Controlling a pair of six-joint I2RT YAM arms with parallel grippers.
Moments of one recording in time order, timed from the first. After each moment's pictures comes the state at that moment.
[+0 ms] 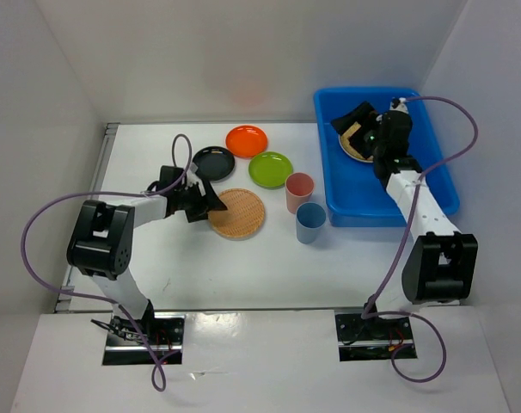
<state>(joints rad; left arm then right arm) -0.15 1.74 0.89 -0.03 0.49 -0.59 -0.02 1.49 1.23 -0.01 -0.20 0.77</state>
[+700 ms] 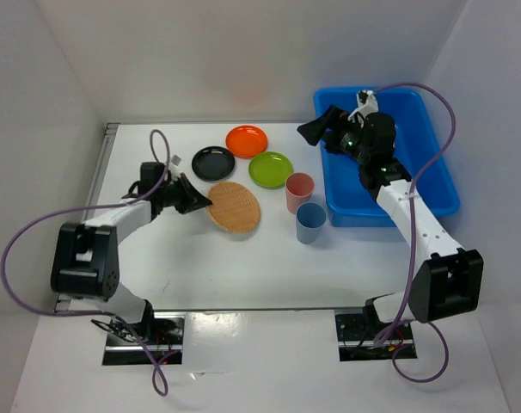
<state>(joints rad) -0.07 1.59 0.84 -0.01 0.59 -0.68 0.19 1.37 1.19 0.05 -0.33 0.62</state>
